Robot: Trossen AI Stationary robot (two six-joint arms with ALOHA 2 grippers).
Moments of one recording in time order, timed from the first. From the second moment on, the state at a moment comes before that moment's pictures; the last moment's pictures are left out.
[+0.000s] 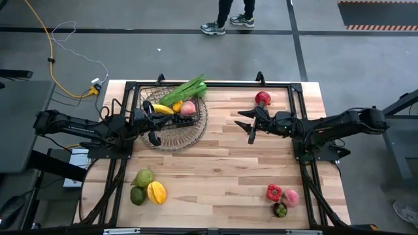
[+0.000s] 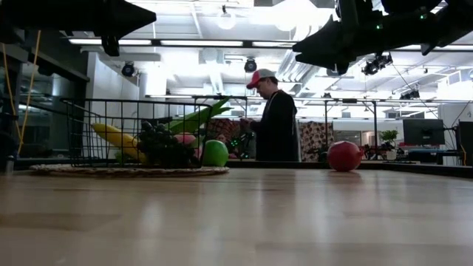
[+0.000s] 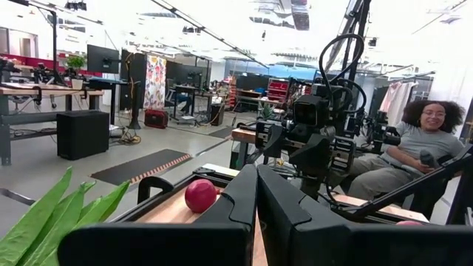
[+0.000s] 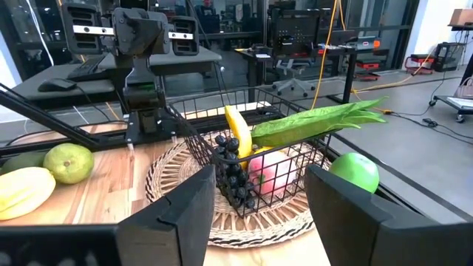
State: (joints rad) left arm 0.05 0.63 0.24 0.59 -0.40 -0.05; right arm -0.05 1.06 0.41 0.59 0.27 0.04
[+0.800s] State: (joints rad) left arm 0.05 0.63 0.24 0.59 -0.40 -0.05; right arm -0.05 1.05 0.42 0.58 0.27 0.05
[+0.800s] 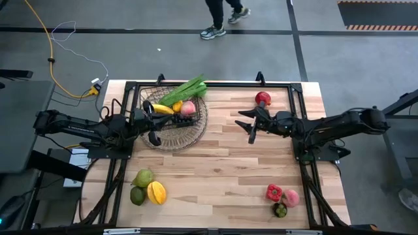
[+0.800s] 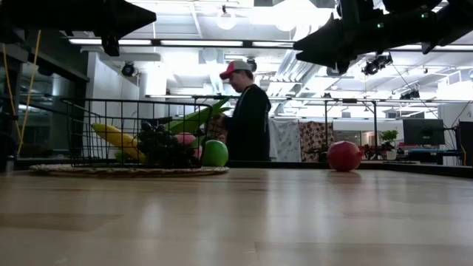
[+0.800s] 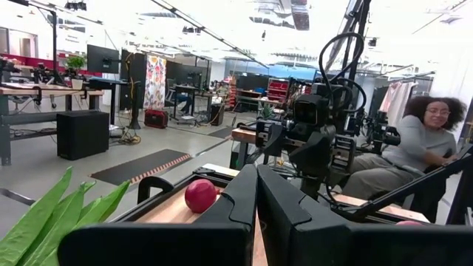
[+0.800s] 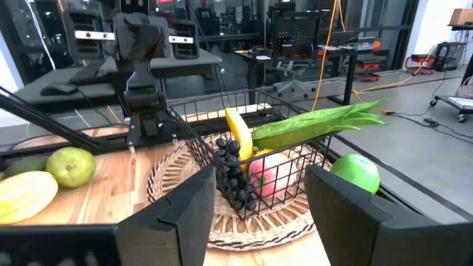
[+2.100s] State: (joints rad) left arm 0.05 0.63 0.24 0.58 -0.40 -0.03; right arm -0.05 0.64 0.21 0.53 0.32 0.10
